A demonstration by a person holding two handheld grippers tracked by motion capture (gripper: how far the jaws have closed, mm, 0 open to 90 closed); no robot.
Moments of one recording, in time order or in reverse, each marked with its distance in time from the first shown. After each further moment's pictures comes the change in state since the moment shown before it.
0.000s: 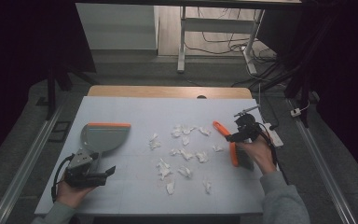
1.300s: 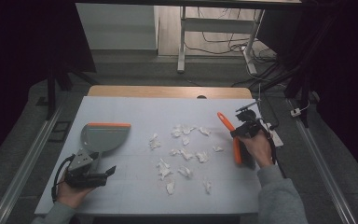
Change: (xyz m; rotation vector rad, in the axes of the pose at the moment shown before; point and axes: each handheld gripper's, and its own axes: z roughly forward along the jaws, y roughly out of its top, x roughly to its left) left arm -0.006 0.002 -0.003 -0.018 0.036 0.048; right arm -0.015 0.011 0.001 0.084 0.014 0.137
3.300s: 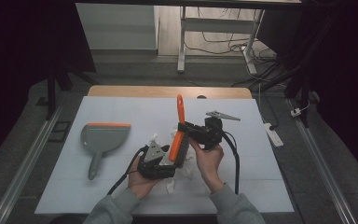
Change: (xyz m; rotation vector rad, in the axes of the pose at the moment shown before) left arm -0.134 0.090 0.103 -0.140 -0.213 0.043; right arm 0.164 0.000 -0.021 -0.644 0.499 0.161
